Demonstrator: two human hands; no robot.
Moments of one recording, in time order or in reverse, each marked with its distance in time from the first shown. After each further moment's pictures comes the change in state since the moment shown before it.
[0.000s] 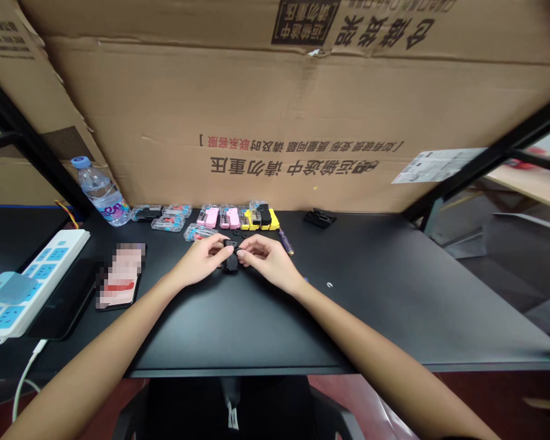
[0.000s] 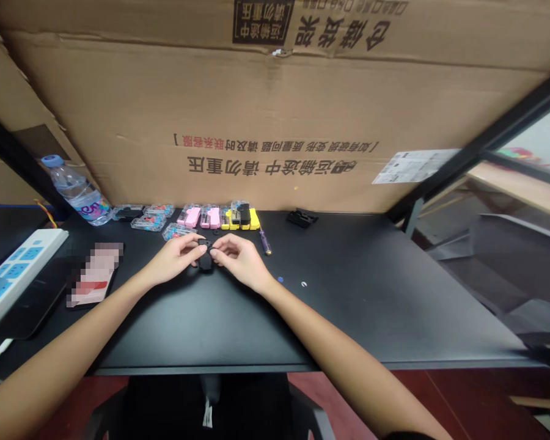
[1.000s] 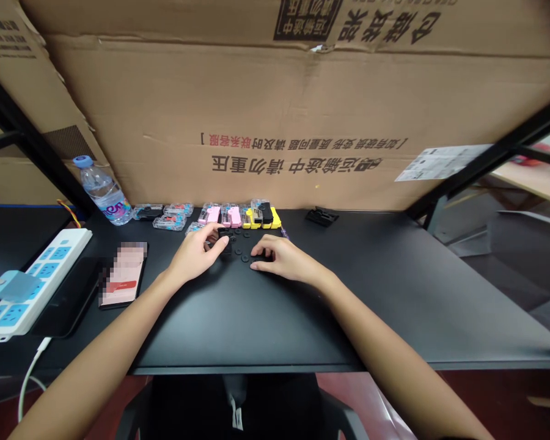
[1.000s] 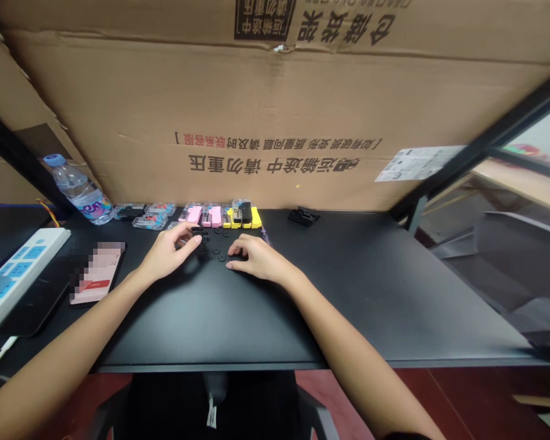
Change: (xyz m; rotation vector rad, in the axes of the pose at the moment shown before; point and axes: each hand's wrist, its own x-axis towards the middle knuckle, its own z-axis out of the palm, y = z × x) left_hand -0.001 0.011 -0.013 0.317 0.235 0.127; right_hand 0.006 -0.001 -0.053 -0.679 -0.224 -0.146
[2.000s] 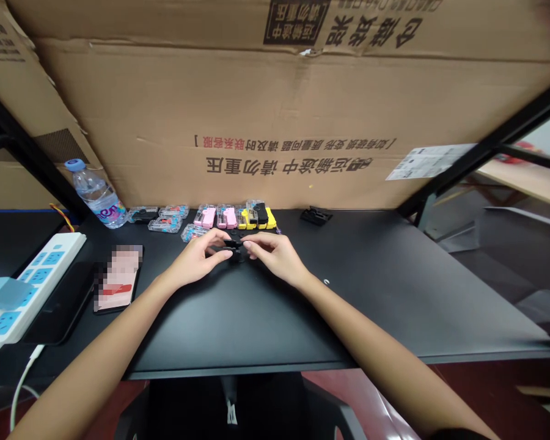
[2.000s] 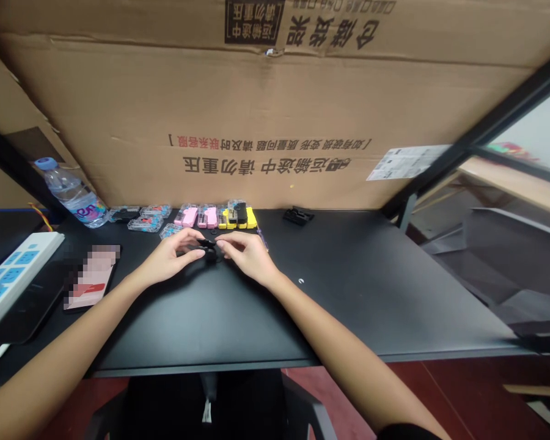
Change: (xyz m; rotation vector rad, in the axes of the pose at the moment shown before) left_hand -0.001 -0.002 0.006 -0.311 -0.232 0.018; right_hand 0.004 -0.020 0.023 0.425 0.308 0.065
